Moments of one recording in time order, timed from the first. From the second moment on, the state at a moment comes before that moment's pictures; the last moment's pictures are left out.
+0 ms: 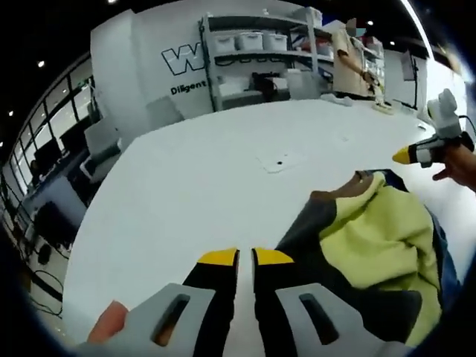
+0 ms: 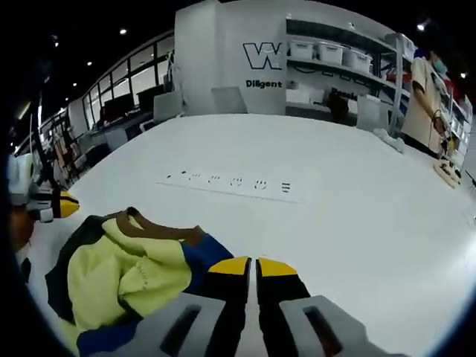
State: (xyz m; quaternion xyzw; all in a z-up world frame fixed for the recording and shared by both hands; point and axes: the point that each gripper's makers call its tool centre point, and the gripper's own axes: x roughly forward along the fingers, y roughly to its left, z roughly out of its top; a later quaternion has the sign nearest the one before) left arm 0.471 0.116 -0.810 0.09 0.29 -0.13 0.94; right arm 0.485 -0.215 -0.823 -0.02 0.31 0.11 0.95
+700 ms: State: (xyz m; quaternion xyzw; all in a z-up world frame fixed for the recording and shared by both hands) left arm 0.495 0.055 -0.847 0.11 0.33 -0.18 0.92; right arm 0.509 -0.173 -0.848 -0.06 0.32 0.17 0.93
